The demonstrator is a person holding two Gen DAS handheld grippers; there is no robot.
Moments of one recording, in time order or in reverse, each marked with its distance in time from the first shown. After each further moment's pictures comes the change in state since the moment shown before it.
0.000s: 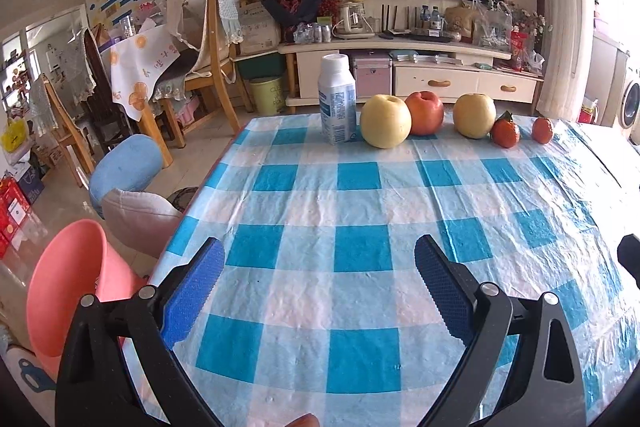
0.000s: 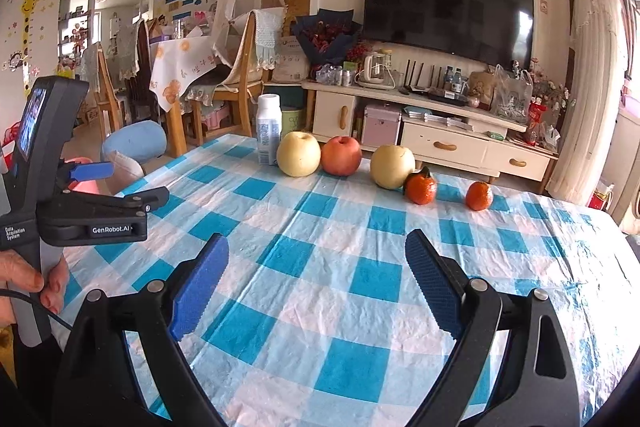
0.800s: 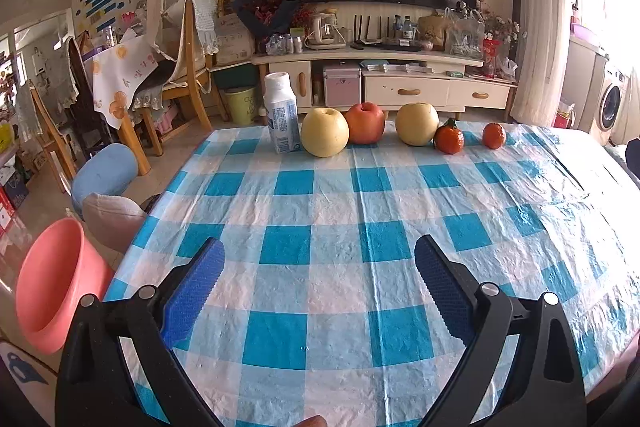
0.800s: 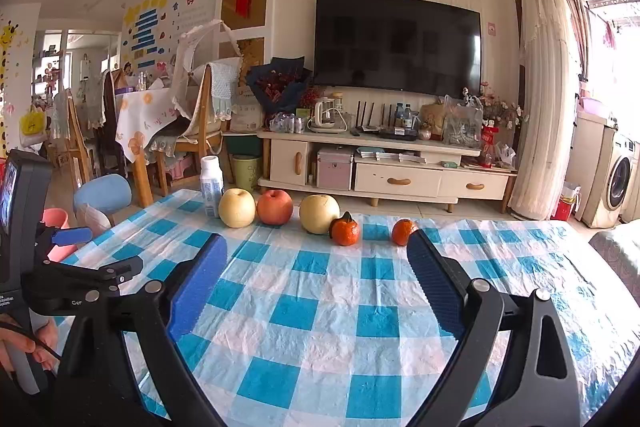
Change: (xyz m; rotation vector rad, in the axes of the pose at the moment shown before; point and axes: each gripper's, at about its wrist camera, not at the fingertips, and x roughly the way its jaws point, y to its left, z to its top) left arm -0.042 -0.055 -0.002 0.004 -0.029 -0.075; right arm -0.060 -0.066 0.011 0.064 -0.163 -0.122
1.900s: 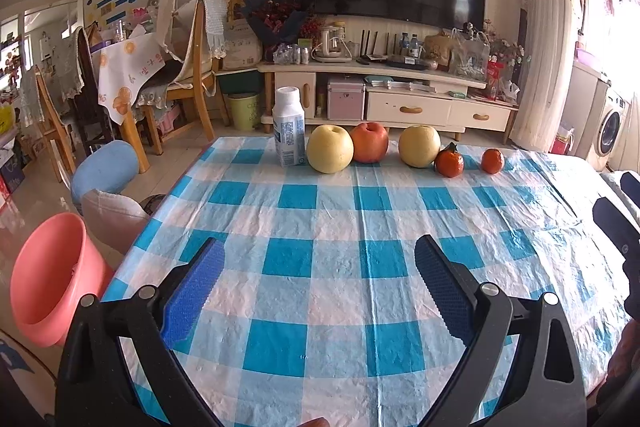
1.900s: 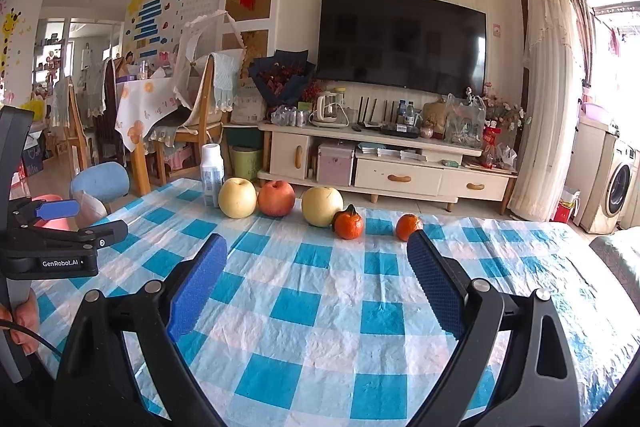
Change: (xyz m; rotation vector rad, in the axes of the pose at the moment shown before) left arm -0.011 0.011 0.010 -0.064 -0.038 -0.014; right arm 0.011 0.008 -0.011 -0.025 0.016 -0.005
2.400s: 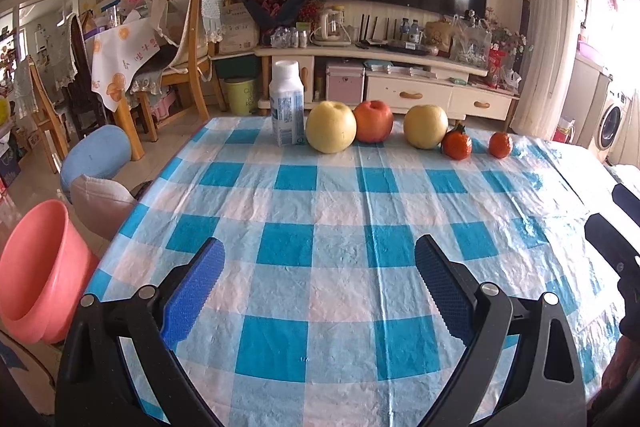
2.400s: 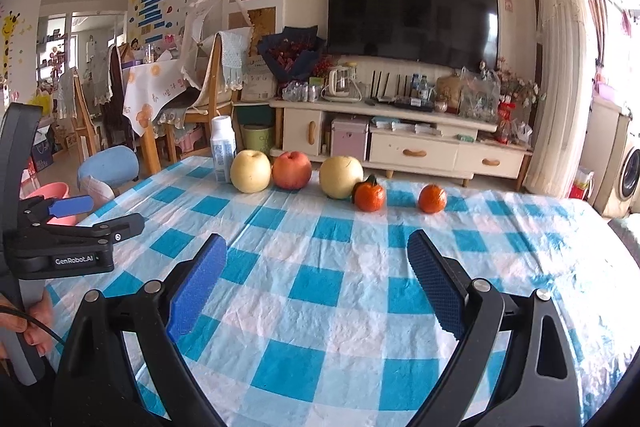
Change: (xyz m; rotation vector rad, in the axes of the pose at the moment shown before) left arm 0.041 0.004 -0.013 0.000 0.071 -0.002; right arm 0.034 0.005 -0.019 0.038 0.111 0.068
